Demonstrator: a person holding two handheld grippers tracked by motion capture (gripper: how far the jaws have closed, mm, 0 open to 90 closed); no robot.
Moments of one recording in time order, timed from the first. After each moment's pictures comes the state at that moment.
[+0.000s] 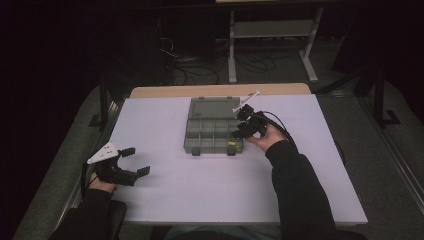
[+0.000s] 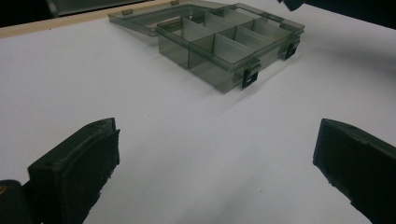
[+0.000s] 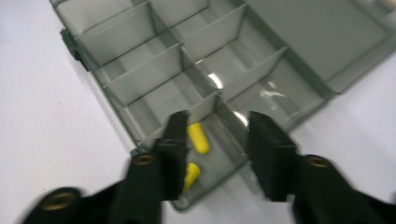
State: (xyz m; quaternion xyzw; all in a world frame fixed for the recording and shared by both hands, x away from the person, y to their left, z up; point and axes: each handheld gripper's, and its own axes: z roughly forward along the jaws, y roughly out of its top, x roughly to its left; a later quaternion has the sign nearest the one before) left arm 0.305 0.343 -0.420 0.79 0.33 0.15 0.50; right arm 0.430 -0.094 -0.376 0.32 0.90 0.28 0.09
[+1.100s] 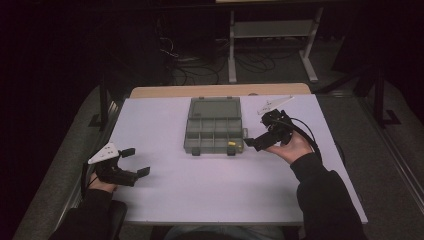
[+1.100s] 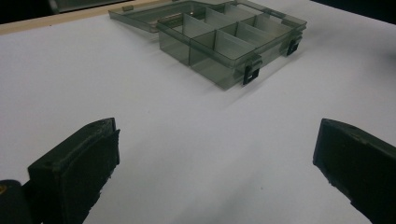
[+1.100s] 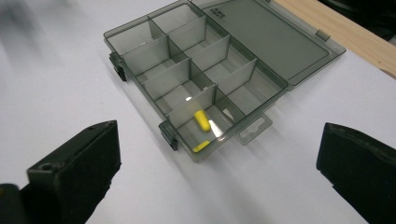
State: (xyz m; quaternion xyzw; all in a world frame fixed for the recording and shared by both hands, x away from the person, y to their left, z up) left arm 0.305 0.342 -0.420 0.79 0.33 0.15 0.50; right arm 0.371 -0.146 -0.339 0.32 0.86 0.37 0.13
